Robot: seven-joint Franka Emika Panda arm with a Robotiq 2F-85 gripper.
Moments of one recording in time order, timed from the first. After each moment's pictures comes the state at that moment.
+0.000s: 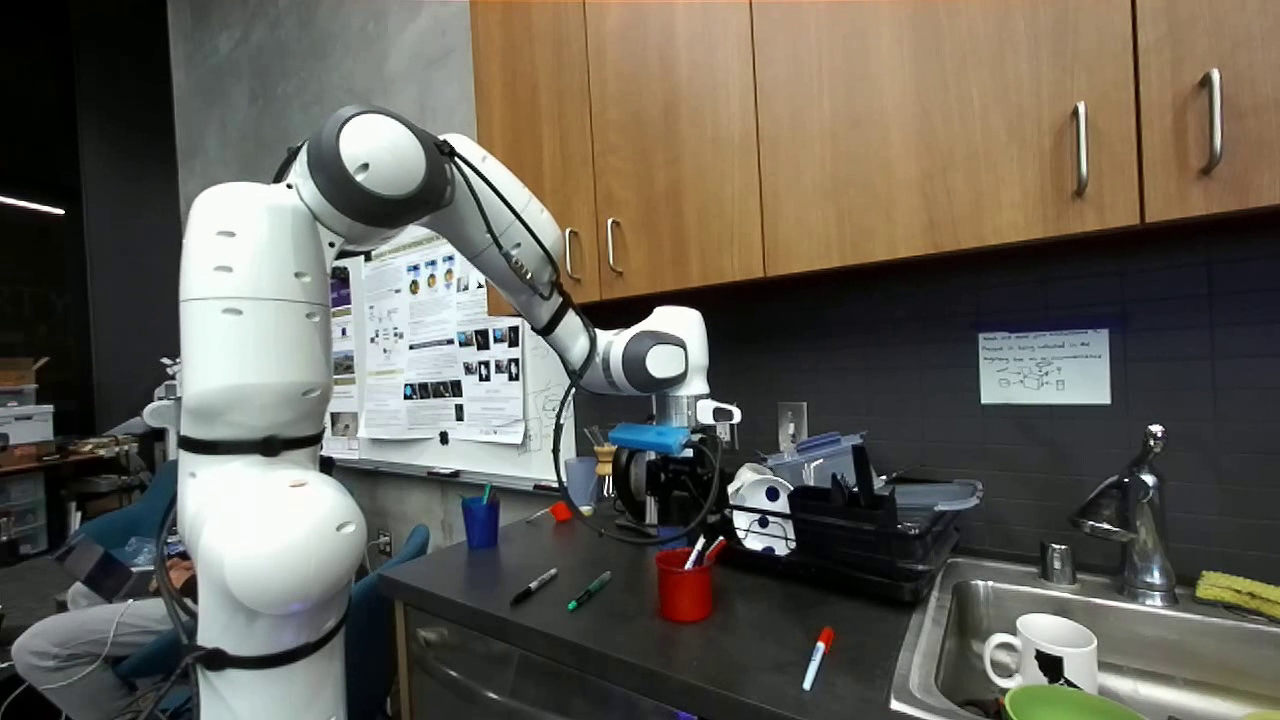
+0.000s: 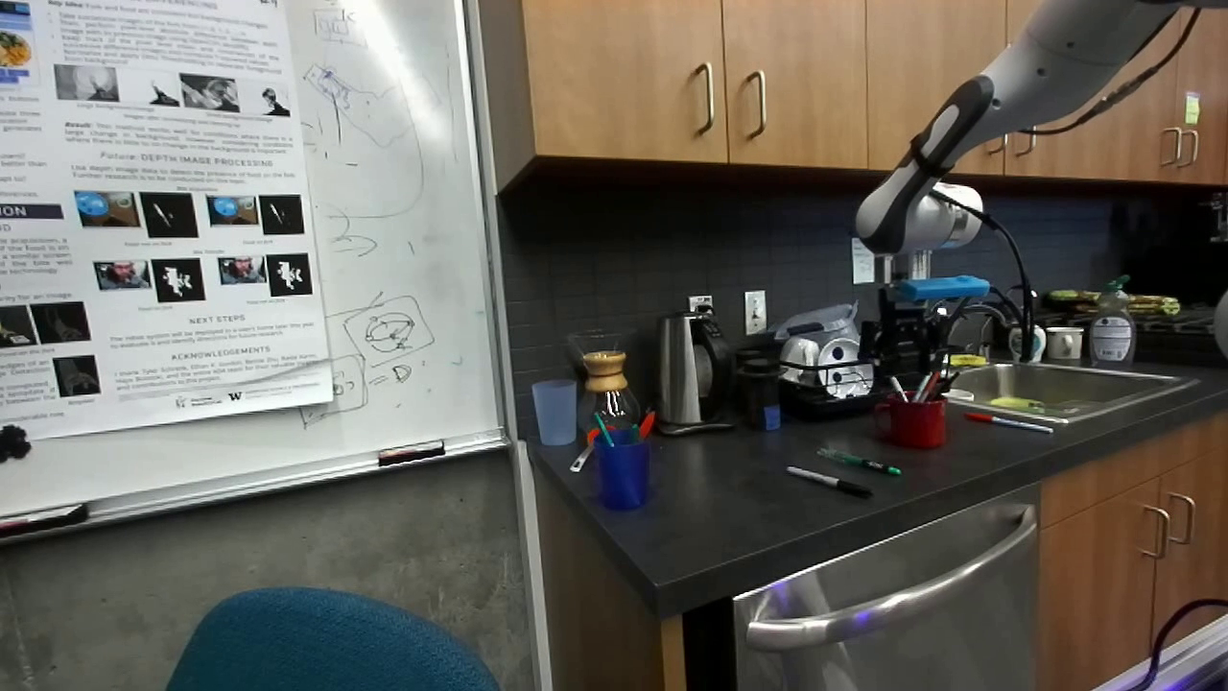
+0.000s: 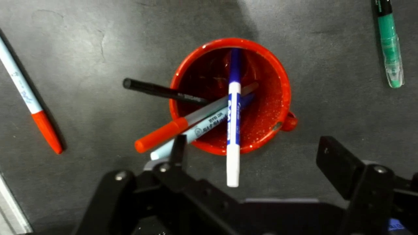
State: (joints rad) arm -0.12 0.01 -0.13 -2.24 0.01 2.27 -0.06
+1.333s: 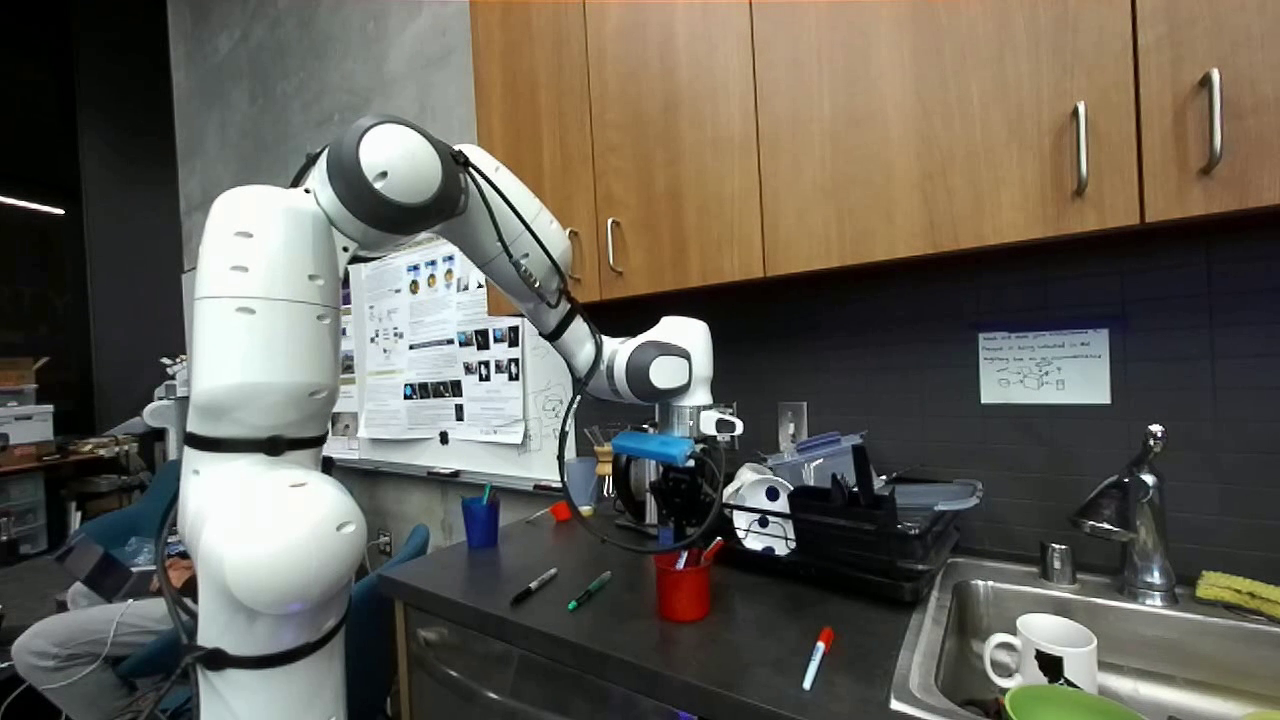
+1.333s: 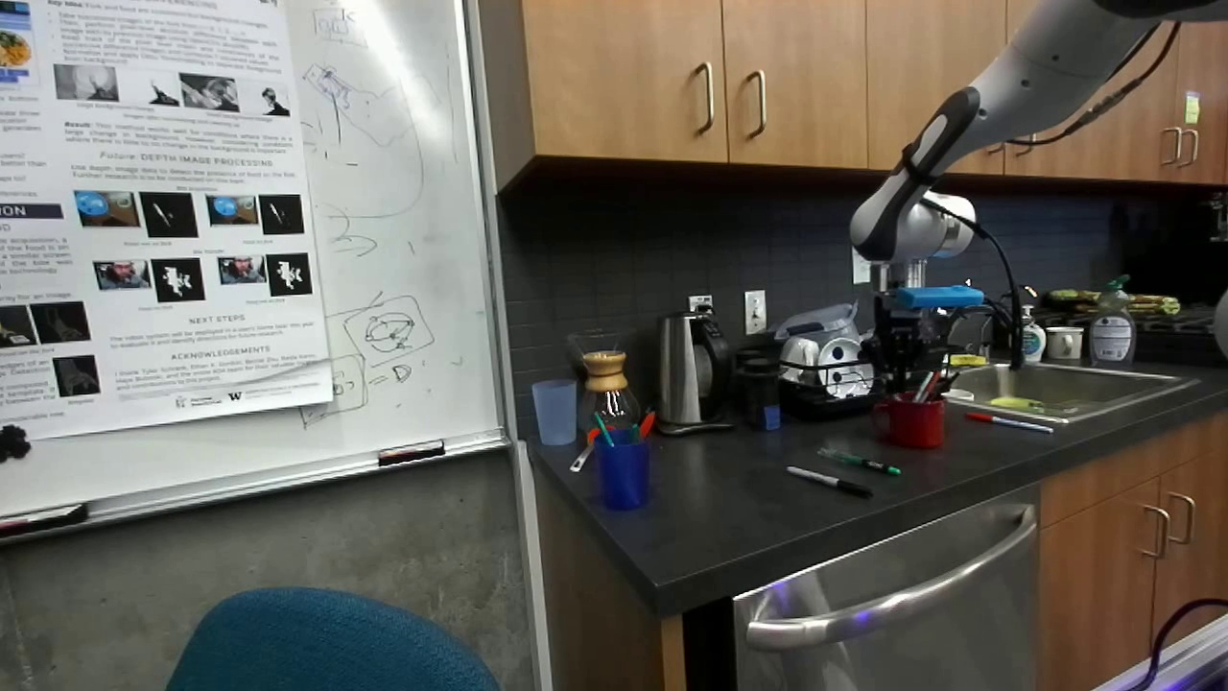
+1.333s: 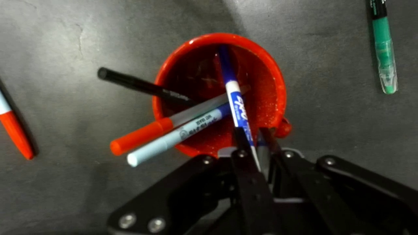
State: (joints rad) arm -0.12 0.06 -0.13 -2.22 0.06 2.27 -0.12
